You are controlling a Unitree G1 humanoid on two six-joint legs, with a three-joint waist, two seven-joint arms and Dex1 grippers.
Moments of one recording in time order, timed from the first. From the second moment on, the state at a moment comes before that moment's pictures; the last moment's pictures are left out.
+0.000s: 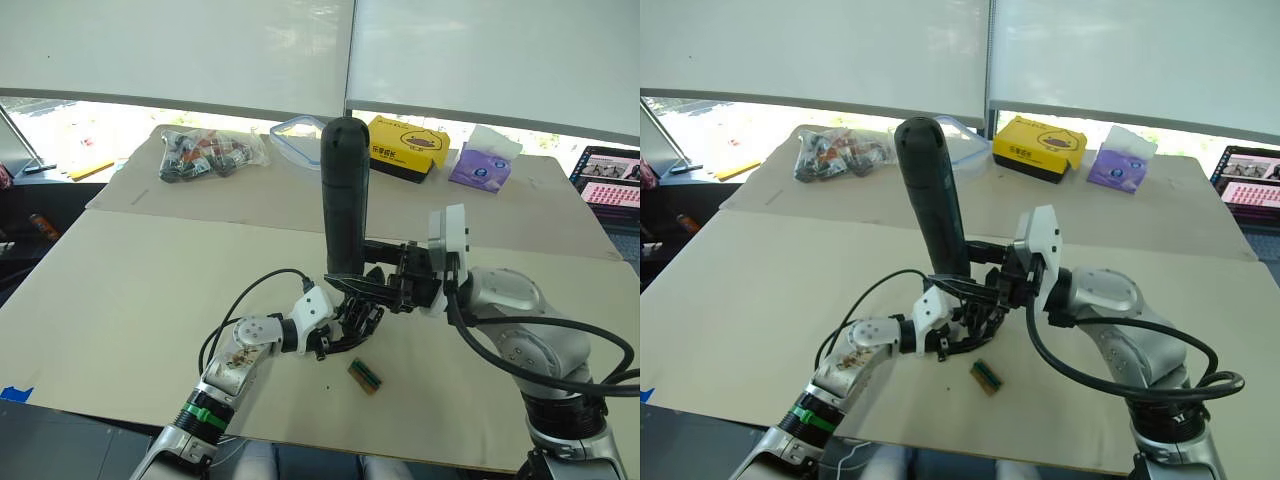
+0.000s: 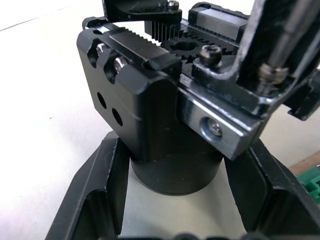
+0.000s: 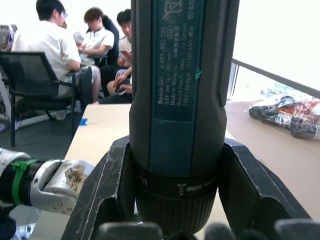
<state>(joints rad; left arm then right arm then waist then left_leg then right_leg) -0.37 0.26 -0.33 0.10 -0.12 0.20 -0.90 -0.41 -0.48 0.03 -0.50 0.68 0.52 0.80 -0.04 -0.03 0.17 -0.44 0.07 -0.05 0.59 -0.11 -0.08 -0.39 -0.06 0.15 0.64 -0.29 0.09</state>
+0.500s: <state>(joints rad) -0.37 0.27 -0.34 0.12 -0.12 0.20 -0.90 -0.36 -0.48 0.02 -0.48 0.68 0.47 0.78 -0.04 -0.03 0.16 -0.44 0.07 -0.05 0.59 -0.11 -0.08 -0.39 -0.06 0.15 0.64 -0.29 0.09</state>
